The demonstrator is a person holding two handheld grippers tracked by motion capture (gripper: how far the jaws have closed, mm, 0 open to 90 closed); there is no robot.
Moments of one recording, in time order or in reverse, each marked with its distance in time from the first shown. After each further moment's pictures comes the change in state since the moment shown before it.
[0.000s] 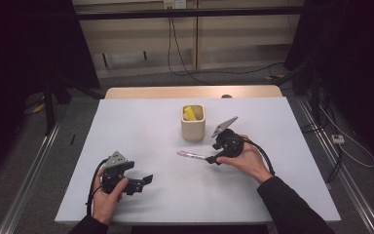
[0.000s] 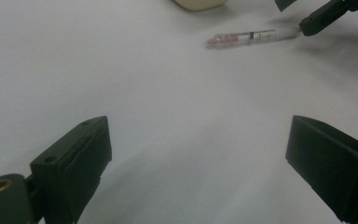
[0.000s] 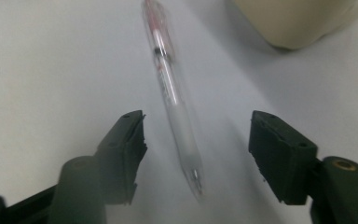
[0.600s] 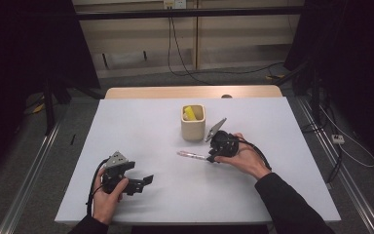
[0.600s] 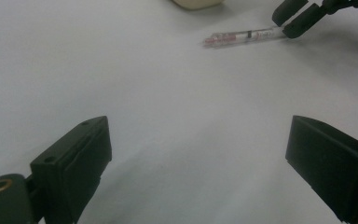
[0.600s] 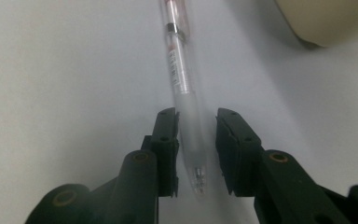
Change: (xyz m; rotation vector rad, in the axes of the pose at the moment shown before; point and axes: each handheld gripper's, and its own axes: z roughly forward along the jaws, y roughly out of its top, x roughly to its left) left arm 0.000 0.000 0.000 0.002 -0.006 0.002; right arm 0.006 0.012 0.010 0.127 -0.001 -0.118
